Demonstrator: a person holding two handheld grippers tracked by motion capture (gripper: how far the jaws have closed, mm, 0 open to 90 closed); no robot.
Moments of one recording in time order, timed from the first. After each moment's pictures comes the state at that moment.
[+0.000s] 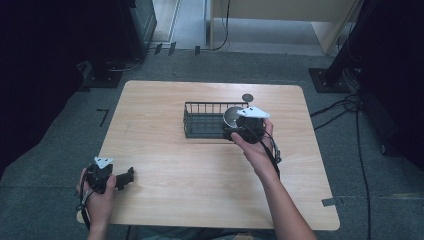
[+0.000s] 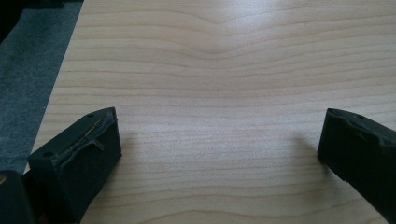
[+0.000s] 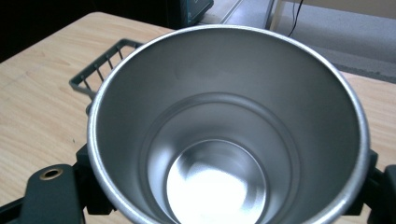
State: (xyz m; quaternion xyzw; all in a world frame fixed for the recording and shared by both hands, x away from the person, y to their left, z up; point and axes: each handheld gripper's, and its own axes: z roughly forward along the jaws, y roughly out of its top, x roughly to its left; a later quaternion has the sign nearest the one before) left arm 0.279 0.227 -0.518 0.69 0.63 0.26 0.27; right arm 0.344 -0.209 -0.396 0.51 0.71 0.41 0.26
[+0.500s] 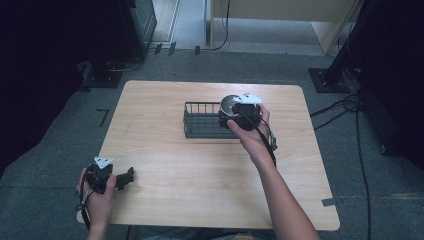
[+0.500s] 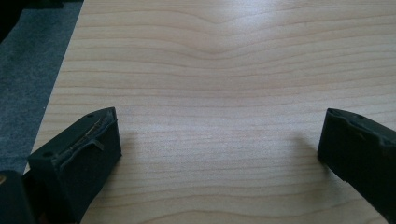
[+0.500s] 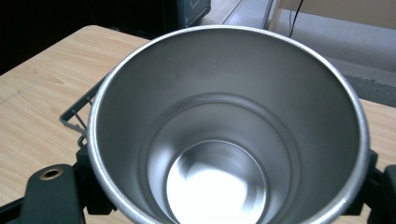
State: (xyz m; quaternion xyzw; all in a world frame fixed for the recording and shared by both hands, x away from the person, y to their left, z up) left arm 0.279 0.227 -0.518 0.69 0.63 0.25 0.27; right arm 0.373 -0.199 -0.379 0.51 0.71 0.41 0.27
